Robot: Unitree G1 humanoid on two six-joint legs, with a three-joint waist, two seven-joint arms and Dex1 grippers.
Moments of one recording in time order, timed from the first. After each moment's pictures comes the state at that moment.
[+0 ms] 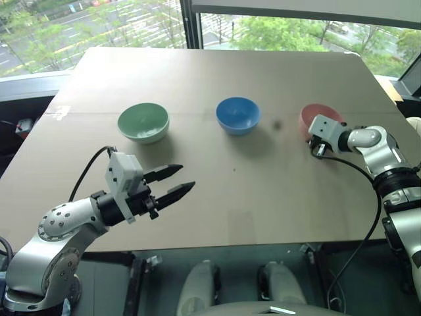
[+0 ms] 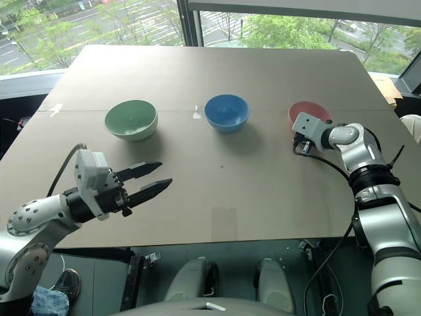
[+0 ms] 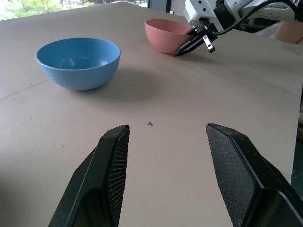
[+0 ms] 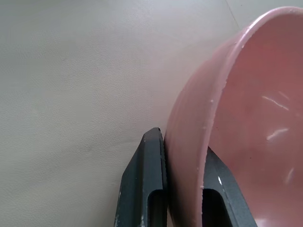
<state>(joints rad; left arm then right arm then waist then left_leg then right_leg) 0.13 0.75 0.32 -0.62 -0.71 0.51 -0.81 -0.88 -0.64 0.26 0.85 -0.23 -0.06 0.85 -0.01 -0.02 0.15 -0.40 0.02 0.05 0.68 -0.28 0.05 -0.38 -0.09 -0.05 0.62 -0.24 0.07</state>
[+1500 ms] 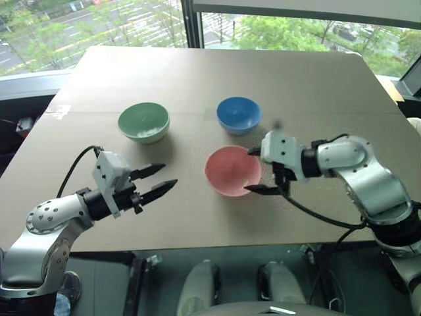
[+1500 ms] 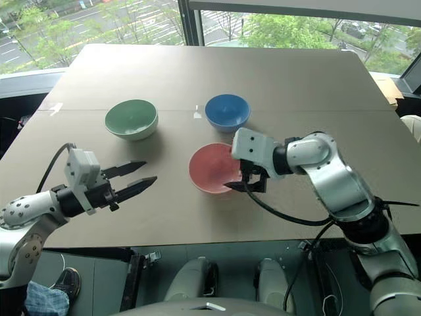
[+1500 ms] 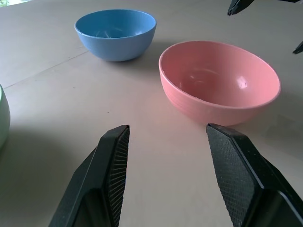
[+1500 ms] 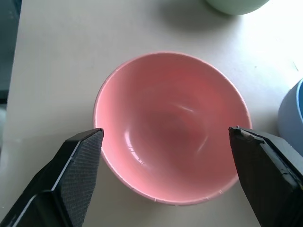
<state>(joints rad) 0.11 0.78 0.34 -0.42 -0.59 0.41 -0.89 -0.64 -0.62 0.20 -0.54 0.17 0.95 1.12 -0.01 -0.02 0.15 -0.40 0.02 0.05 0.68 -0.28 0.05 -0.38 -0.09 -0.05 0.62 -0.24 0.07</state>
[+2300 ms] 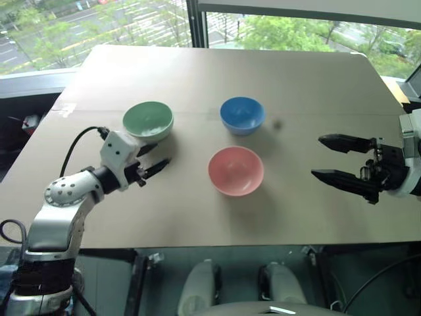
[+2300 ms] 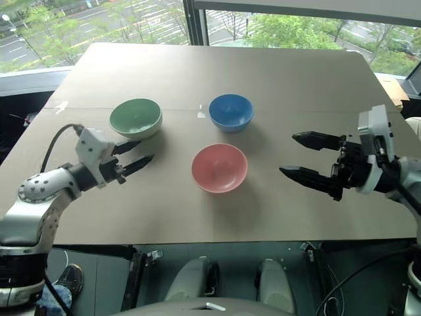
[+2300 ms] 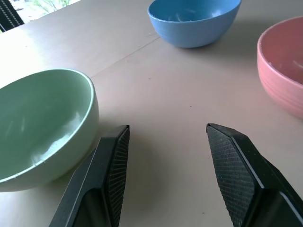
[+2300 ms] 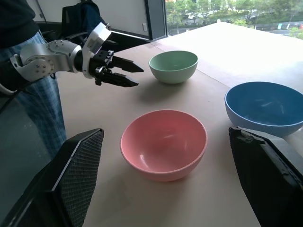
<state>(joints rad) -0.23 0.76 0.18 -0.13 -0.31 0.35 -0.75 -0.23 -0.73 -0.51 -0.58 0.81 0.92 1.11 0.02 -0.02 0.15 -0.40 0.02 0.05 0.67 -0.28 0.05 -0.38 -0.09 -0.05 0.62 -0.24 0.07</state>
